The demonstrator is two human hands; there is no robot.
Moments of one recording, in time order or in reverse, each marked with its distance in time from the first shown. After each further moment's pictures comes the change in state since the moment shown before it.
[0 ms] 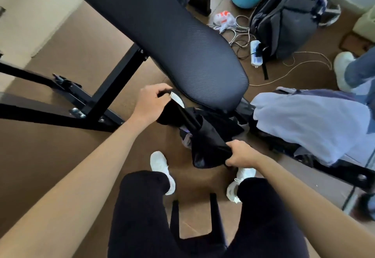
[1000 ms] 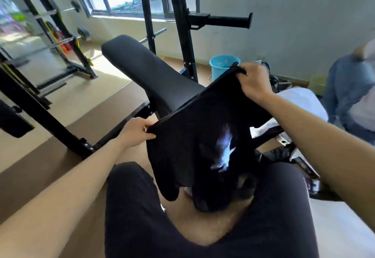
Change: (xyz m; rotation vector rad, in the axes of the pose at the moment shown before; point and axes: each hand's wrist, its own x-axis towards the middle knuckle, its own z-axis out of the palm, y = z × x) left_hand -0.162 -0.083 0.003 0.593 0.001 0.306; right_hand -0.141 -0.007 -0.021 -0.006 1.410 -0.458
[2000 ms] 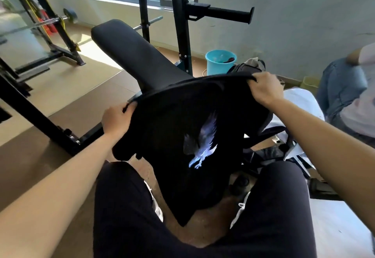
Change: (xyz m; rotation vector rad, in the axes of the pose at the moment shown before) left_hand 0.018 -0.026 0.009 -0.245 0.503 -0.255; right_hand 0.005 0.044 0.014 -0.222 -0.119 0.222
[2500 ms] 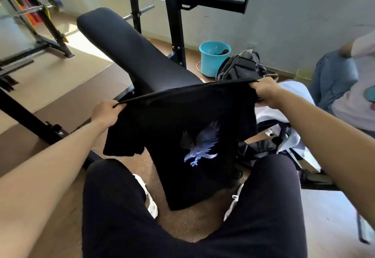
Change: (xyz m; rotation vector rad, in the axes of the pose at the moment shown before) left_hand 0.034 -0.030 0.014 0.109 -0.228 -0.159; right_hand 0.014 0.042 0.016 0.524 -0.311 0.429
